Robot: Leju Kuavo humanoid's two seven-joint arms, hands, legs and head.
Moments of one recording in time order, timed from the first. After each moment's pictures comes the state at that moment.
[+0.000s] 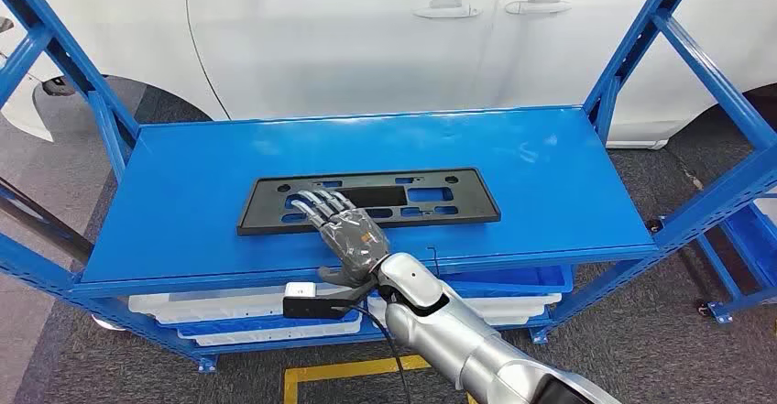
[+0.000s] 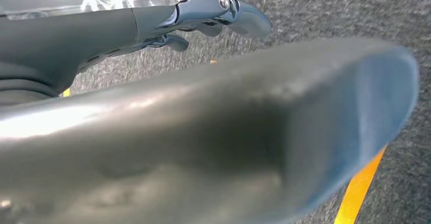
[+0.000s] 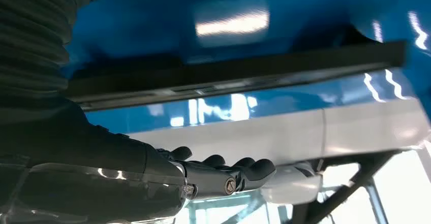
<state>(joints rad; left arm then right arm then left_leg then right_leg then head) -0.06 0.03 -0.40 -0.18 0.77 0.19 -0.33 -0.65 0.25 0.84 -0.69 1.01 -0.50 -0.17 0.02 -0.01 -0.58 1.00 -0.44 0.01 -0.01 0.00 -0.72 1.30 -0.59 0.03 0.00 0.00</state>
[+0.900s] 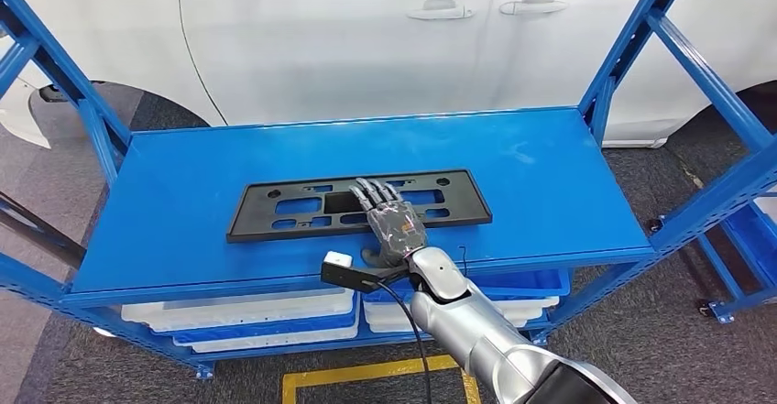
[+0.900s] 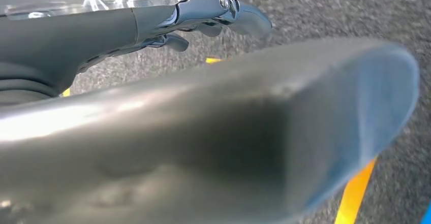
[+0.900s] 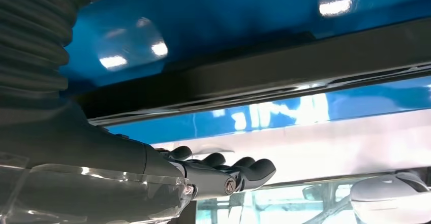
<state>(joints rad) -0.07 0.03 -0.43 -0.18 0.75 0.19 -0.32 -0.70 0.25 0.68 -0.49 1.12 -0.60 -0.11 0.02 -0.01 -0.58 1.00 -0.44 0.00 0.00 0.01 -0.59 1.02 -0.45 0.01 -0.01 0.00</state>
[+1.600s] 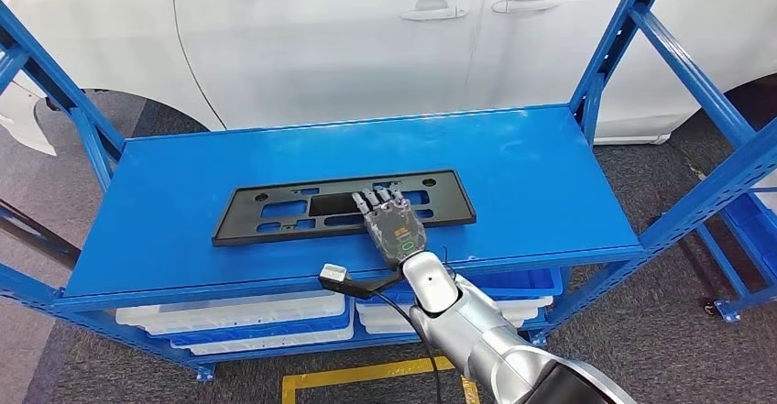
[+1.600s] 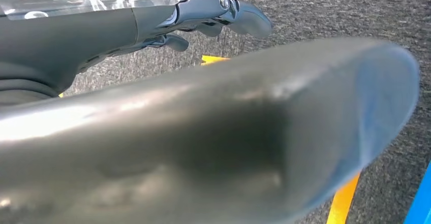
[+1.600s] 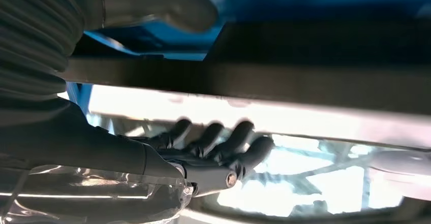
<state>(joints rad) -0.08 0.03 -0.43 -0.18 0.75 0.20 -0.33 -0.69 0.26 0.73 -0.48 1.54 -0.70 0.19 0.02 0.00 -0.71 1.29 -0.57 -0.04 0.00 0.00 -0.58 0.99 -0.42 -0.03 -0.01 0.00</state>
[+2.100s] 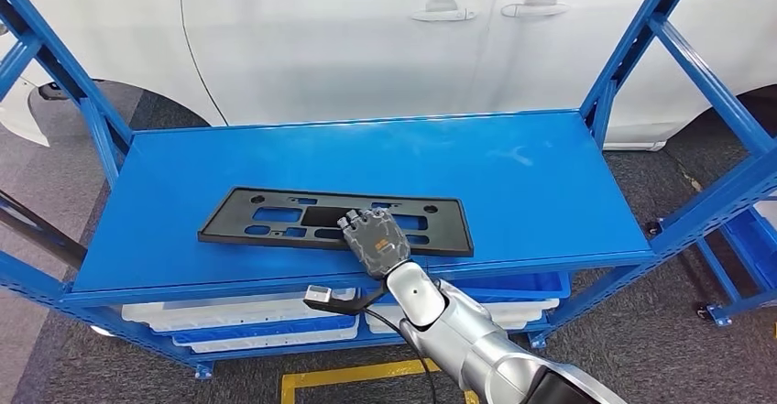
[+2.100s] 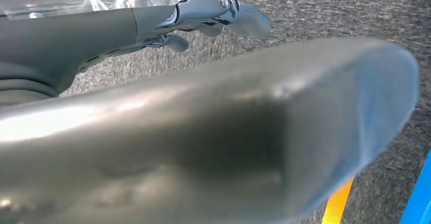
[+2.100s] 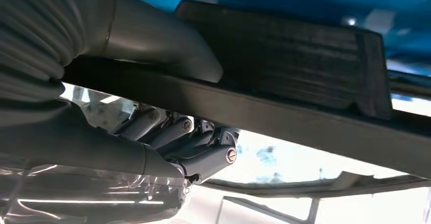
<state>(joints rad) -0.08 0.03 -0.43 -0.18 0.75 0.20 -0.36 -0.69 0.27 0.85 -0.50 1.57 -0.71 0.21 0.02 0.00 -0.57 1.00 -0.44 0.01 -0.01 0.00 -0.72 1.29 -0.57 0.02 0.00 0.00</state>
